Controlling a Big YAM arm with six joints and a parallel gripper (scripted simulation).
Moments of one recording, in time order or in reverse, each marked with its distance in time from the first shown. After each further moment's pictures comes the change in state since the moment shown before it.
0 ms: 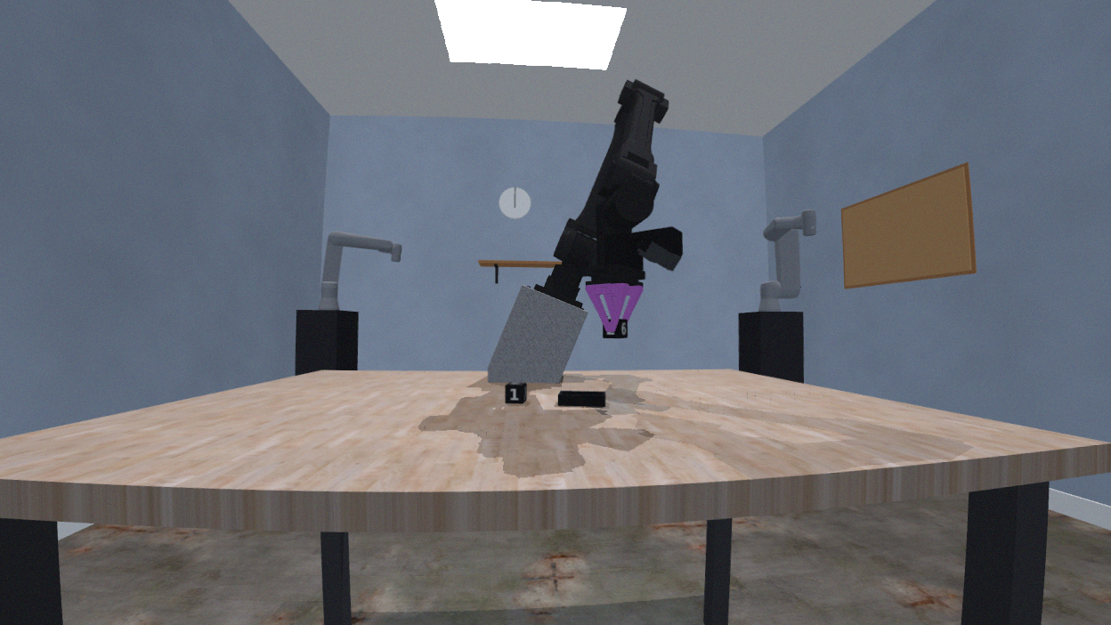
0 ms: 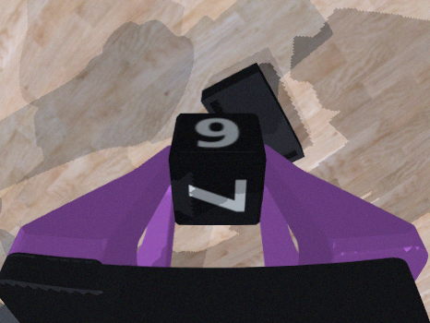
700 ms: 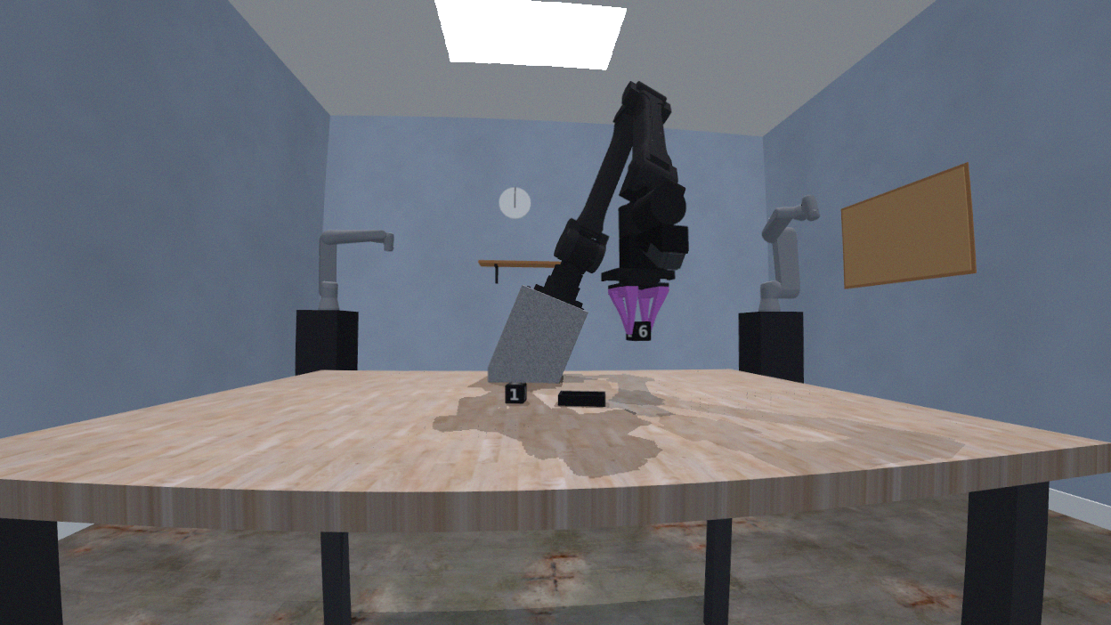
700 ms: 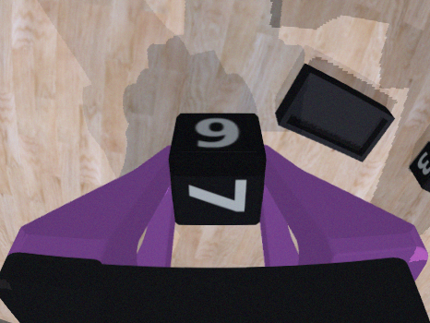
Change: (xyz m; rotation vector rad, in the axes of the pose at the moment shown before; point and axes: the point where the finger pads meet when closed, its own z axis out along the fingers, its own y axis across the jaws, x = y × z) arm -0.031 0.019 0.004 -0.002 0.001 0.627
